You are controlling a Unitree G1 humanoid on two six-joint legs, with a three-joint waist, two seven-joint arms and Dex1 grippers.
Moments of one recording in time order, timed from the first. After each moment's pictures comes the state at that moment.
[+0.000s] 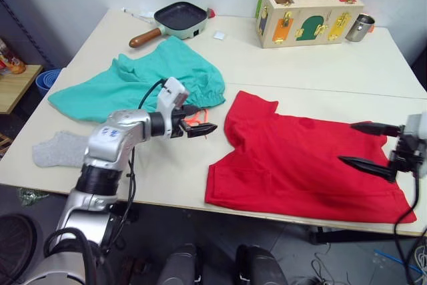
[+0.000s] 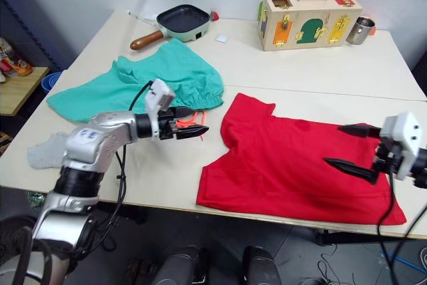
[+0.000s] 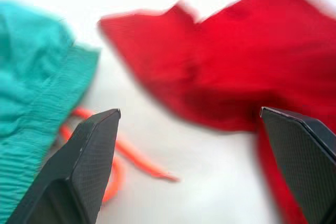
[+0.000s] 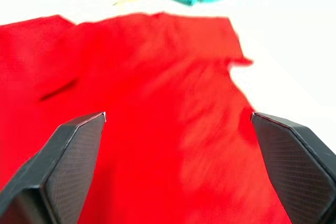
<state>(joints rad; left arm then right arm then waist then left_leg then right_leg) -0.79 0.45 -0.15 0.19 -0.28 0.73 -0.74 -0.17 -0.96 -0.36 0.10 0.51 0.10 1.27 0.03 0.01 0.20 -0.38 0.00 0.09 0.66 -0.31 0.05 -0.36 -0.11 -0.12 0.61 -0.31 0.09</state>
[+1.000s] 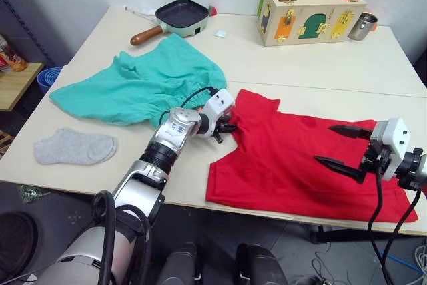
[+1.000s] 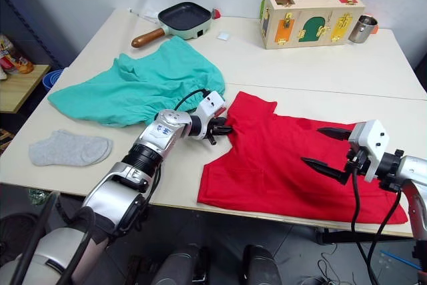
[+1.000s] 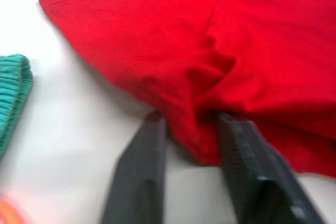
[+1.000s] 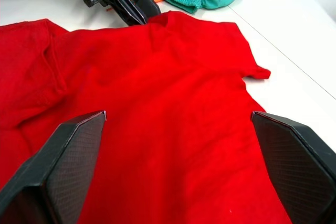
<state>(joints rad) -1.03 0.18 -0.25 0.75 0.02 0.39 -0.68 -0.11 -0.88 -0.32 -0.02 0.49 0.13 1.12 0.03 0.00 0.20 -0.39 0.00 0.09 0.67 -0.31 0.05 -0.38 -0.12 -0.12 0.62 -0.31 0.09</state>
